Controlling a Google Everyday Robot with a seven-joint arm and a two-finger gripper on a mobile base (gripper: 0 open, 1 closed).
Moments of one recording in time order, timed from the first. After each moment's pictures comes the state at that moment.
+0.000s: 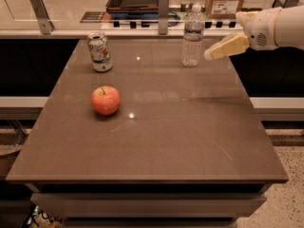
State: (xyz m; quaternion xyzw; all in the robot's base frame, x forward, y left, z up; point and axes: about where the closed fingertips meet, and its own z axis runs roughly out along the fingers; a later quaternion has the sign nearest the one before) arm 0.673 -0.200 0.961 -0.41 0.73 0.14 0.53
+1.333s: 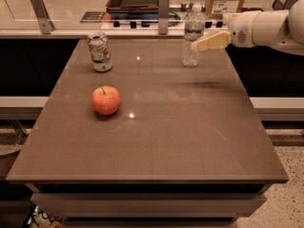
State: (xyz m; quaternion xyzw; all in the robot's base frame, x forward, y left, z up) arm 0.735 -0.183 0.944 -0.37 0.72 0.18 0.55
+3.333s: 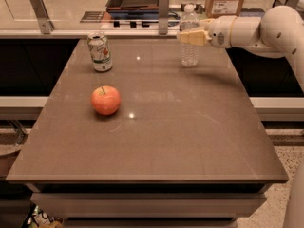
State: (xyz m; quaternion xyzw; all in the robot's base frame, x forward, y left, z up) arm 0.772 -0.129 0.925 -0.38 0.68 0.26 0.57
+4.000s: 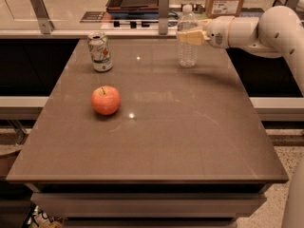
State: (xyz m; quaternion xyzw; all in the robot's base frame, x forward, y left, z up) arm 0.773 -0.122 0.923 -0.38 0.68 0.27 0.56
